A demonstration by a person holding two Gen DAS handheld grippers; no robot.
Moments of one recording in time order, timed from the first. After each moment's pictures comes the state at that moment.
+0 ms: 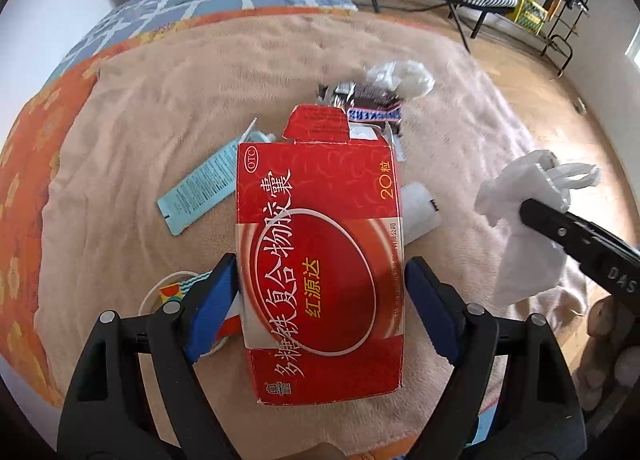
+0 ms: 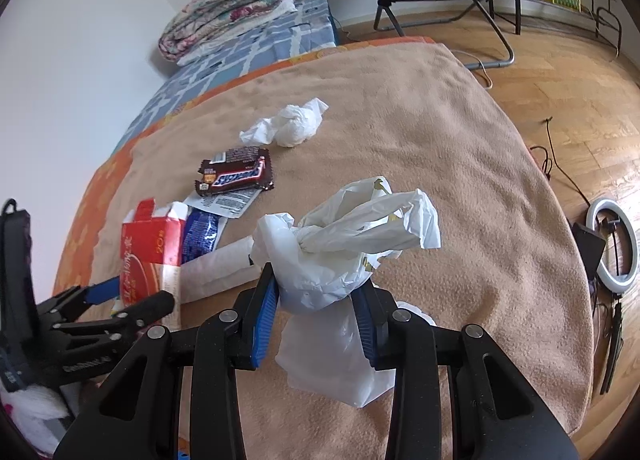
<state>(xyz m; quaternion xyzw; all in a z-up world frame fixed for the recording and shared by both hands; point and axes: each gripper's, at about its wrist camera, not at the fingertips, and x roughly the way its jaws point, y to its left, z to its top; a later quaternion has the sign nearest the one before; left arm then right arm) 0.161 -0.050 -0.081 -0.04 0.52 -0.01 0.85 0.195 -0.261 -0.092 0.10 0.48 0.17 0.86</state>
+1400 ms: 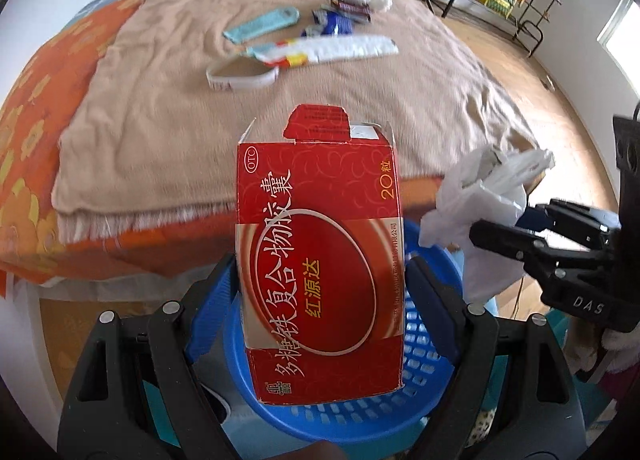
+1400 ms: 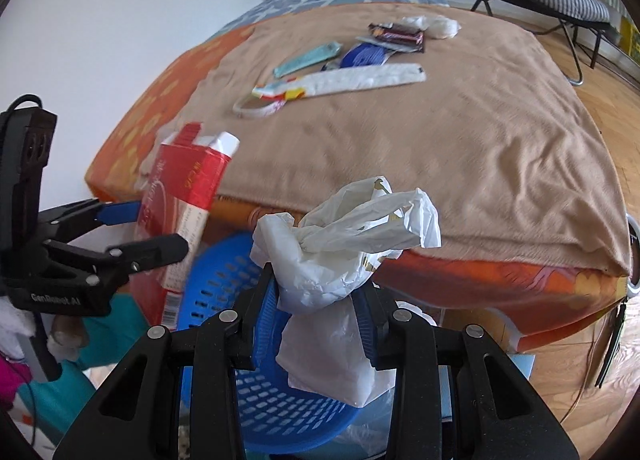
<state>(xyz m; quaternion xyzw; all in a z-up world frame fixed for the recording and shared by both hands) -0.050 -0.018 -0.096 -0.05 0.54 -0.06 0.84 -0.009 -0.199 -0.105 -0.01 0.51 0.31 0.81</state>
